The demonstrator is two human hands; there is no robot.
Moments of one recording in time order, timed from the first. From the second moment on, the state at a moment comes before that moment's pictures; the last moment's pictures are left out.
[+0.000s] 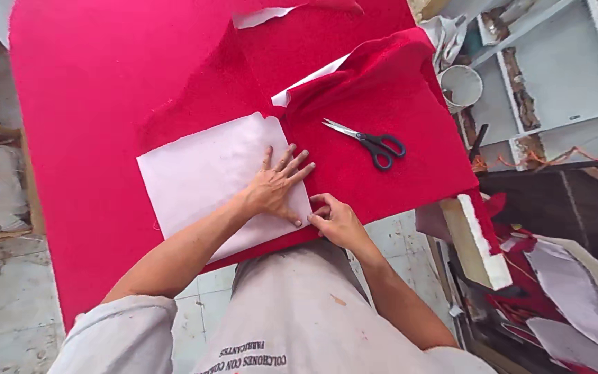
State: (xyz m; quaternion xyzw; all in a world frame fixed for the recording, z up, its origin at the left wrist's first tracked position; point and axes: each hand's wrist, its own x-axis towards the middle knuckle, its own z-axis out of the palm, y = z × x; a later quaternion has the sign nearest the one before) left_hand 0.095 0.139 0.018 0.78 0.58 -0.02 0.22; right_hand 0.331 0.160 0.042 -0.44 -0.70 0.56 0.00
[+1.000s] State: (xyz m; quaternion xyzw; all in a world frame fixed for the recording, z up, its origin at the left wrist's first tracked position) left_hand 0.026 0.218 -0.005 0.54 0.75 0.38 0.01; right_hand 0.385 0.361 0.059 -0.41 -0.90 0.09 -0.07
